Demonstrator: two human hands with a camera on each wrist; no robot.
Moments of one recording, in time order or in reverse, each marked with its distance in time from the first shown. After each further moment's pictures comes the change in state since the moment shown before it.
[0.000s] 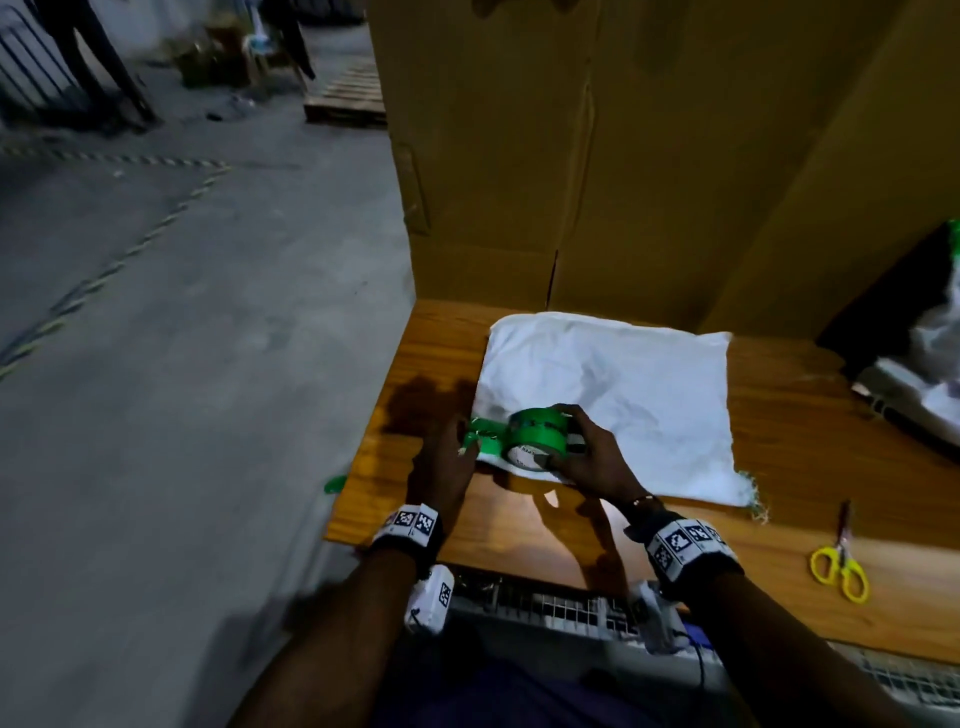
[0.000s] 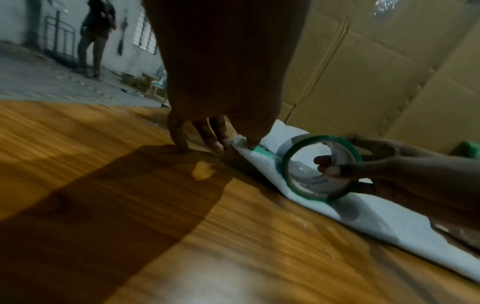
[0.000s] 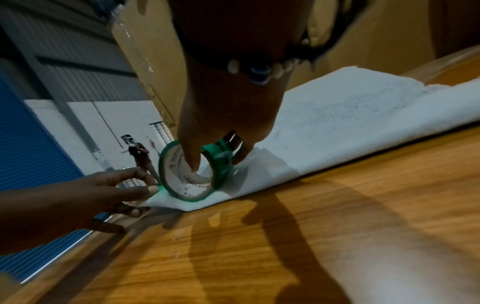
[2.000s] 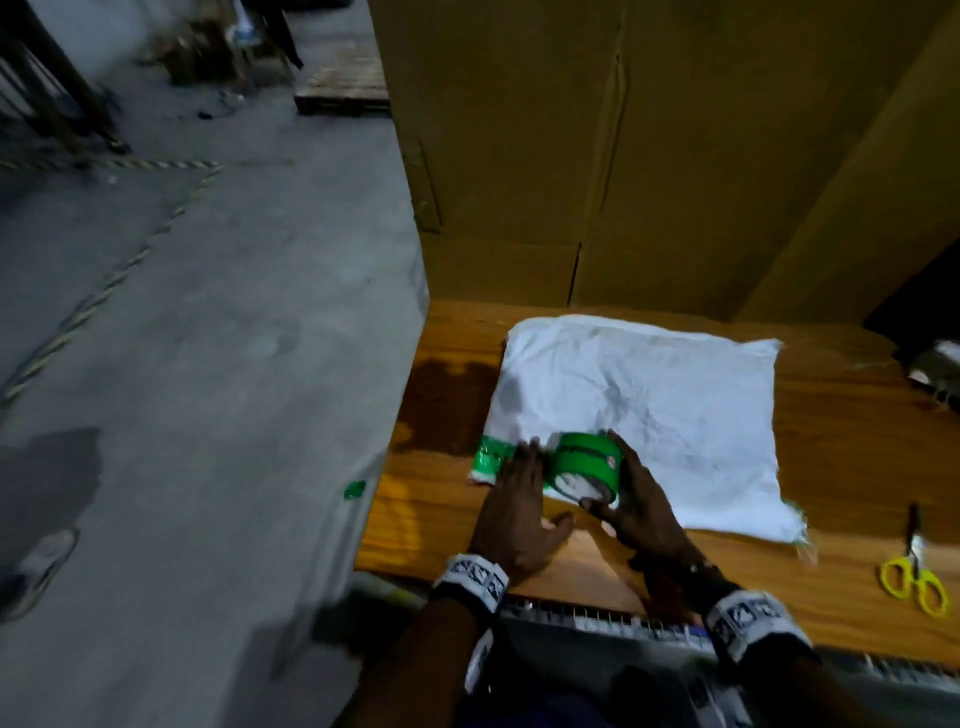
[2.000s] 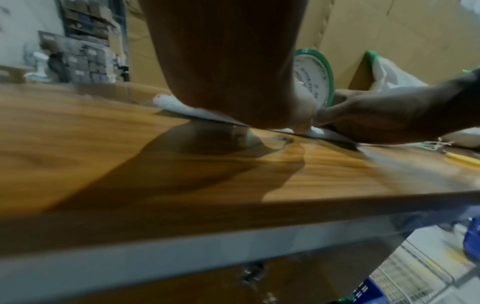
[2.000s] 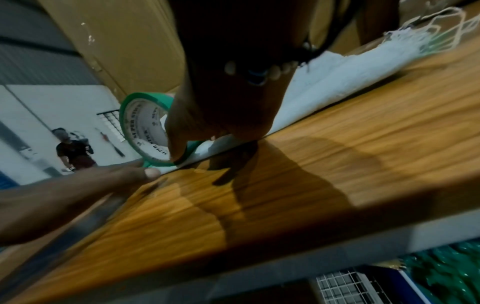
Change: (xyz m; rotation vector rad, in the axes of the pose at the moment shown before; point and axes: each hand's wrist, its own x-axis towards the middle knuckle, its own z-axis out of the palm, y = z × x) left_hand -0.032 0.001 0.040 0.282 -0.277 0.433; right_hand -0.043 0.041 0.033 0.061 0.102 -0.034
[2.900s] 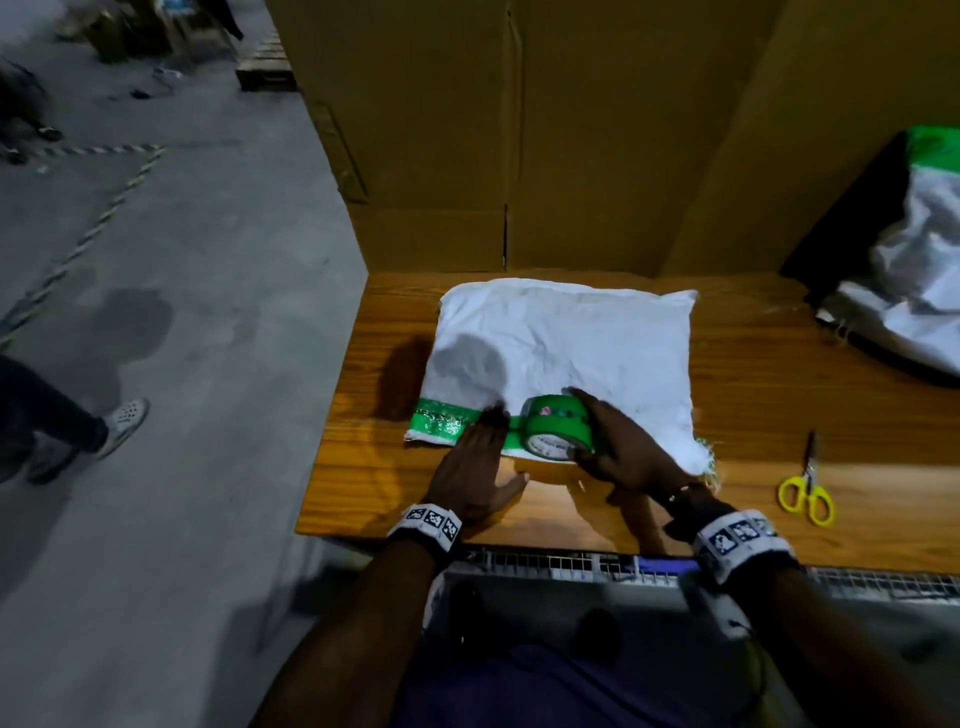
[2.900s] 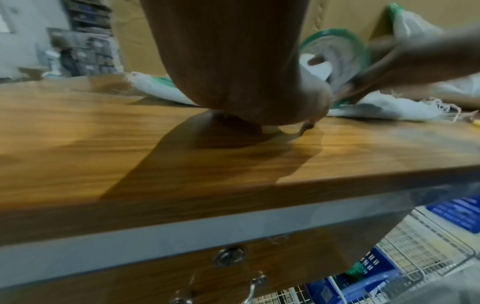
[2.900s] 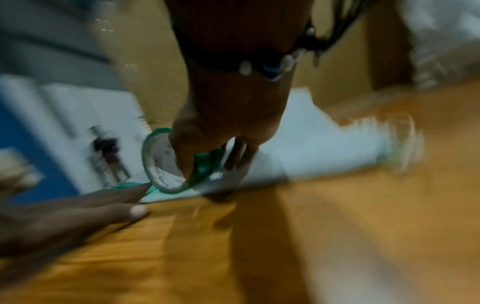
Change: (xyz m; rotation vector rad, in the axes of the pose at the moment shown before) left_hand 0.011 0.022 0.014 0.114 -0.054 0.139; right_hand -0.005 0.016 -0.096 -0.241 -0.209 -0.138
